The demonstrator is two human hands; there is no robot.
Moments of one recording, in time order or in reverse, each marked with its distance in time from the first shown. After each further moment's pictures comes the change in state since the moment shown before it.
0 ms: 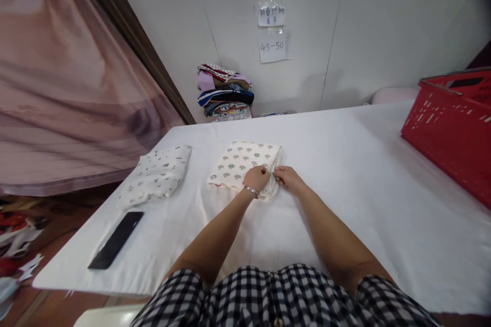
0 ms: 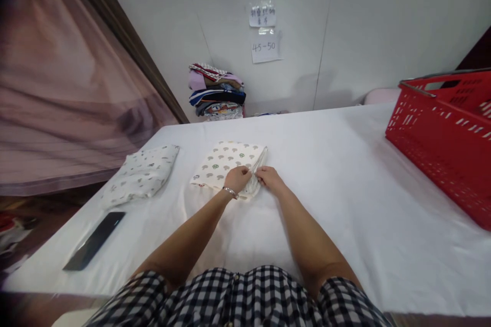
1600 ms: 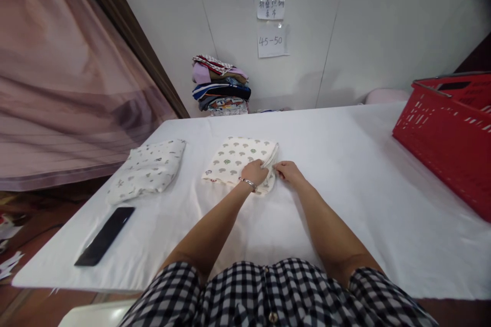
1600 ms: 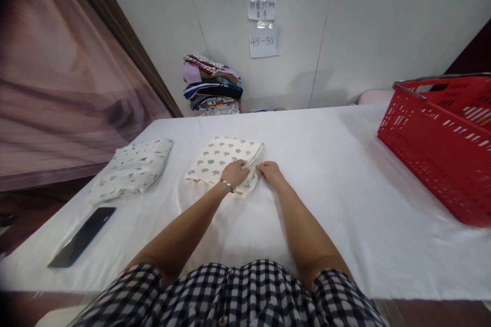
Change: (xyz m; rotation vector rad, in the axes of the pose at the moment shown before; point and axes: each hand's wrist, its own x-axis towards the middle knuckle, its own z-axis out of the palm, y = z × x) left_hand 0.004 0.011 -0.005 0.137 -0.068 -0.026; right_hand 0.002 -0.001 -0.016 -0.154 0.157 -0.001
